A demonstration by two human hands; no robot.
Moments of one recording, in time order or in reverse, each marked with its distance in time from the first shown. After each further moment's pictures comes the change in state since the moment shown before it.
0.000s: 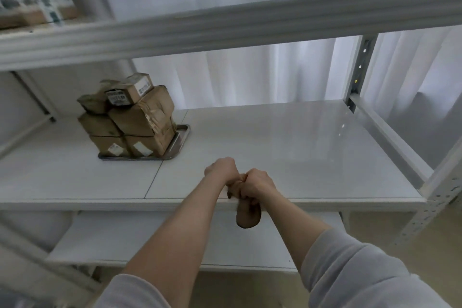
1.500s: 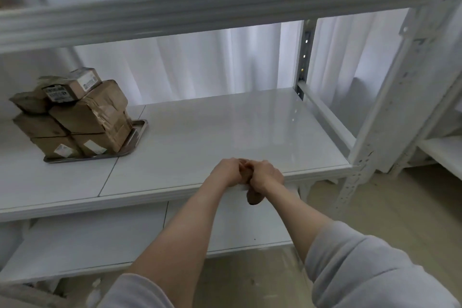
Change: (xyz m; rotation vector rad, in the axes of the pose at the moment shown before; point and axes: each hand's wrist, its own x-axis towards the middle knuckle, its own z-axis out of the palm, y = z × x) left_hand -0.062 0.103 0.046 -0.036 -0.112 0.321; right_hand -0.035 0.109 -0.054 -0.249 0.293 -0.017
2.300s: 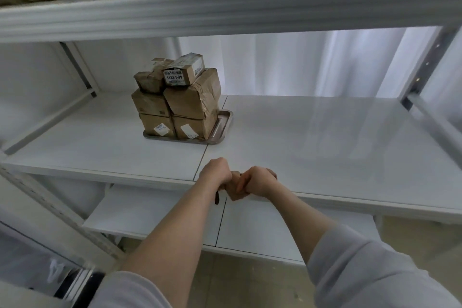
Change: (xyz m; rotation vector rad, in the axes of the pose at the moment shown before) left_hand -0.045 -0.247 -0.068 -0.138 0.180 -0.507; right_hand 0.018 -0.215 0.112 -0.039 -0.333 -0.356
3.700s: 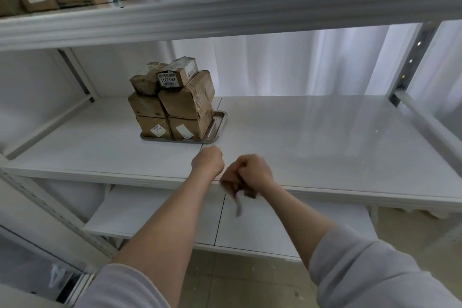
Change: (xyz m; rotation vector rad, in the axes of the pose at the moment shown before) left_hand -0.013 0.006 -0.013 0.085 0.253 0.072; right_hand -0.033 -0.012 -0.011 0.284 0.297 0.004
